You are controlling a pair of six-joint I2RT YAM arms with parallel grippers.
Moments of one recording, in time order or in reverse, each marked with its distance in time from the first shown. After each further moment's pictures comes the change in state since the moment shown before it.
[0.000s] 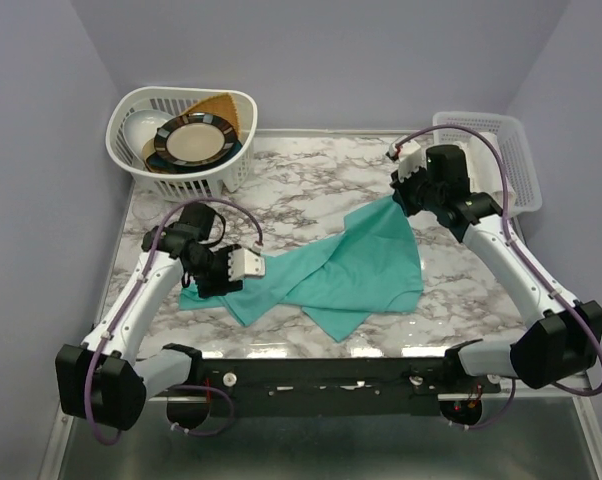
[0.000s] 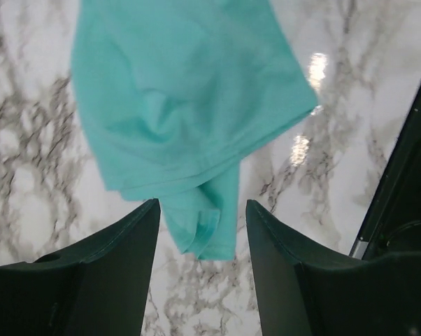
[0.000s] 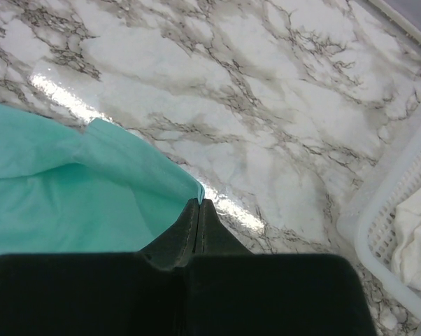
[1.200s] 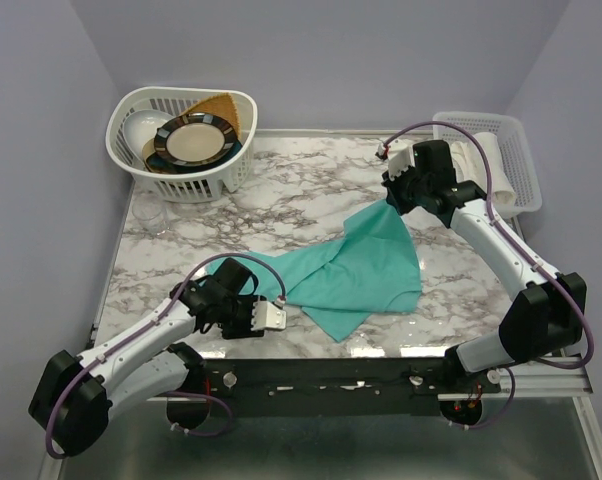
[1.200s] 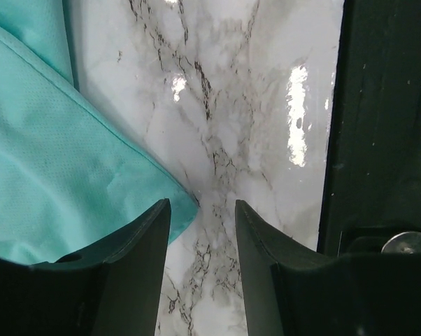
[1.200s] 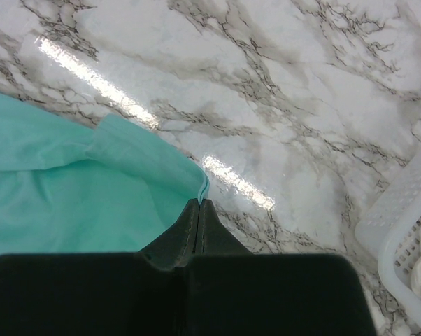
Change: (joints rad) left arm -0.460 -0.222 -0.503 0.347 -0.001 -0.264; right arm 0.000 0.146 0.058 -0.043 -0.029 -0.020
